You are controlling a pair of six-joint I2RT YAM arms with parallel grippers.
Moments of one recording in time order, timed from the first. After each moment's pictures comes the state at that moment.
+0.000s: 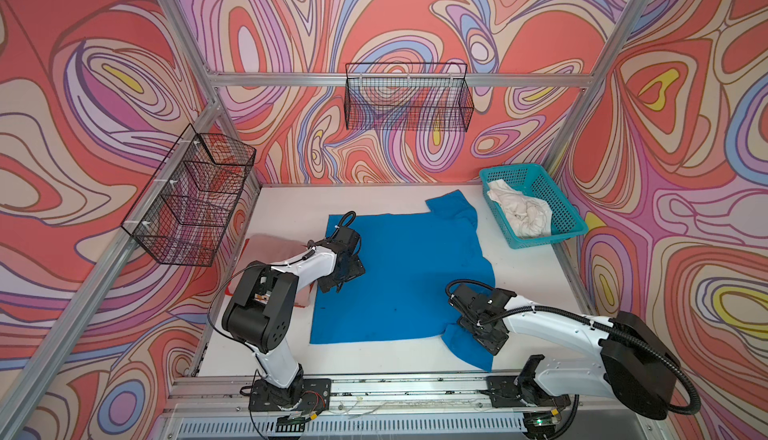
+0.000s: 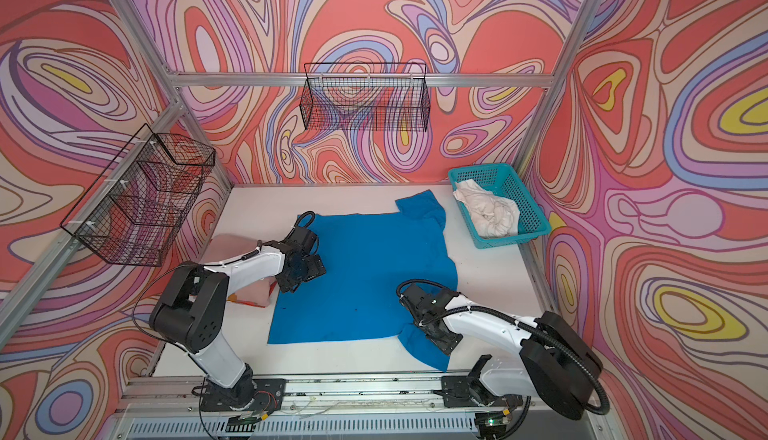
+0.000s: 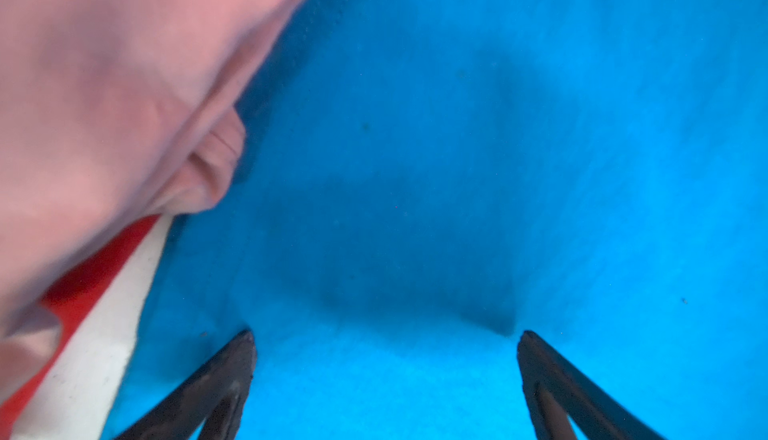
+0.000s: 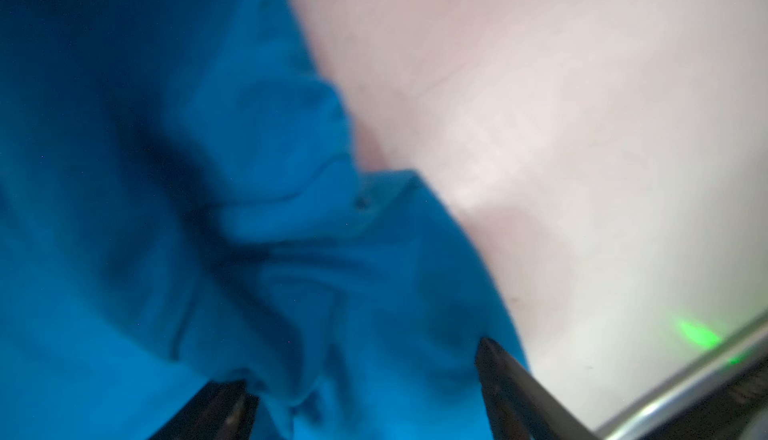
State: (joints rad) left arm -0.38 1.72 0.99 -0.58 -0.14 -0.87; right arm 0.75 1.29 0.61 -0.91 0.22 1.57
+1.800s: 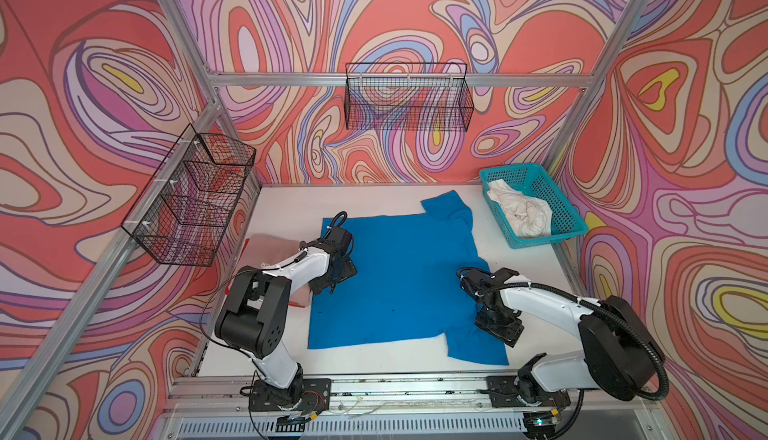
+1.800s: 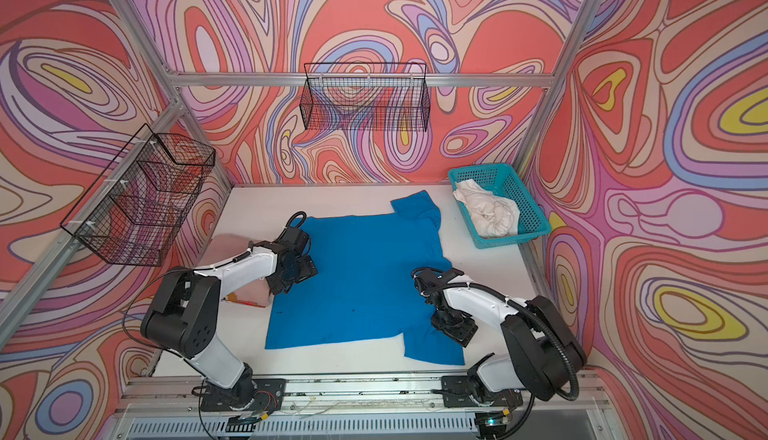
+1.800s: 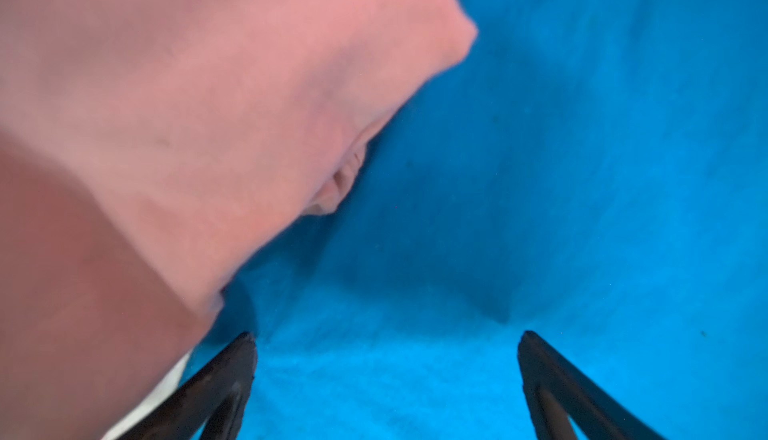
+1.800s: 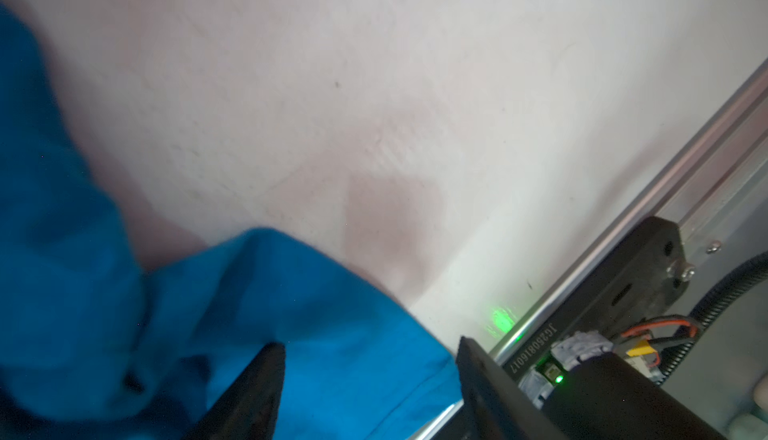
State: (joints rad) left arm -0.33 1.67 0.96 -0.63 -0.18 -0.87; right arm 0.50 1.40 0.74 -1.15 0.21 1.31
